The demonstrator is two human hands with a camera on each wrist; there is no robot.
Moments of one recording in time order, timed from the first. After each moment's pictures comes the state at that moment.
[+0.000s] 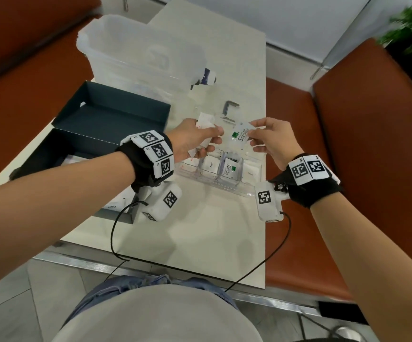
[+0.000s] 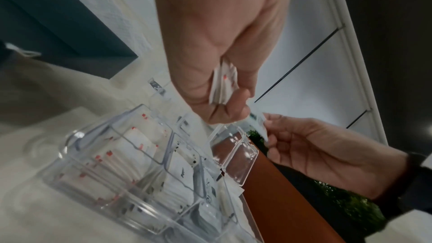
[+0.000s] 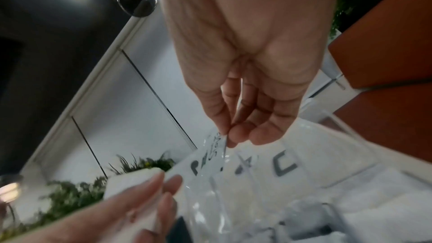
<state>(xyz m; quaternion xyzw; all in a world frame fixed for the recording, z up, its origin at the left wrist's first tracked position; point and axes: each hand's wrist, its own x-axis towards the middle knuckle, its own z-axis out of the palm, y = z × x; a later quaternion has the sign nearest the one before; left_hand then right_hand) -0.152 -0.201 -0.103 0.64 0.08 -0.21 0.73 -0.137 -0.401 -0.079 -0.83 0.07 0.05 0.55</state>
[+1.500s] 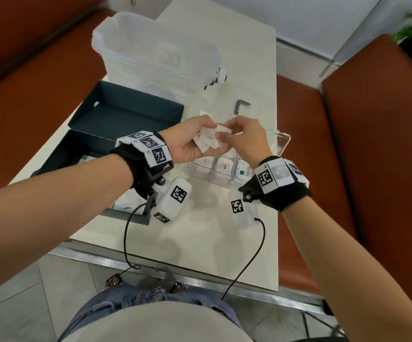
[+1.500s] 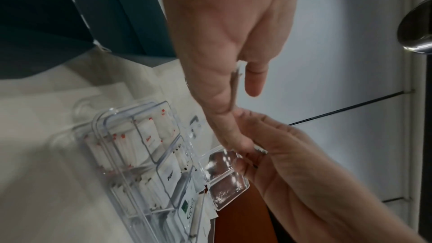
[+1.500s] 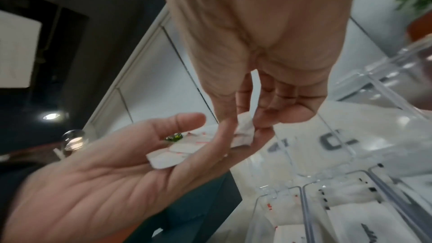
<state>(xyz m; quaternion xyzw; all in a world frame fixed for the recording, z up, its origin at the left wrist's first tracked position) -0.152 -0.163 -0.096 0.38 0.12 -0.34 0.85 -0.143 -0.314 -0.093 -0.91 -0.02 0.00 0.41</state>
